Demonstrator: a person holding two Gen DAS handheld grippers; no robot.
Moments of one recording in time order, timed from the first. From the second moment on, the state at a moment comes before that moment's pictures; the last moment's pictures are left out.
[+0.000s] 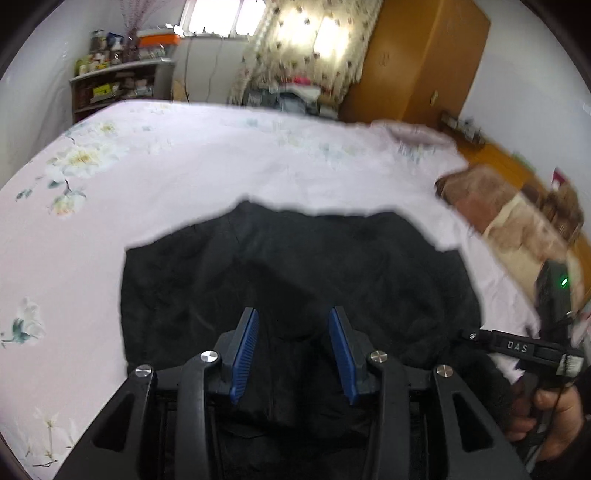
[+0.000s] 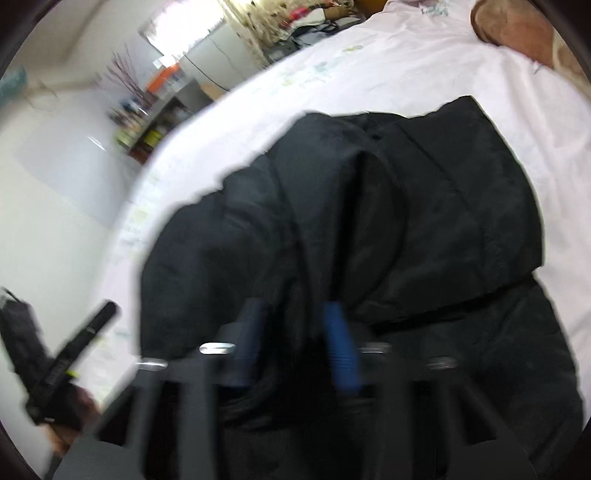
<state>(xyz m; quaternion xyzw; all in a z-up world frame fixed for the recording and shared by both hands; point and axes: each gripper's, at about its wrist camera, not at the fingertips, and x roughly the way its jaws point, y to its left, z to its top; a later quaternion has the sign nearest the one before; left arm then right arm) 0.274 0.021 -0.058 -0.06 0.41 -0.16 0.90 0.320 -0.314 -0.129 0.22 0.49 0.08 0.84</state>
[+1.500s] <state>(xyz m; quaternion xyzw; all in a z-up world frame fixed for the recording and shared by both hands) 0.260 0.012 -0.113 -0.01 0.44 -0.15 0.89 0.320 -0.263 -0.160 0.05 0.46 0.13 0.88</state>
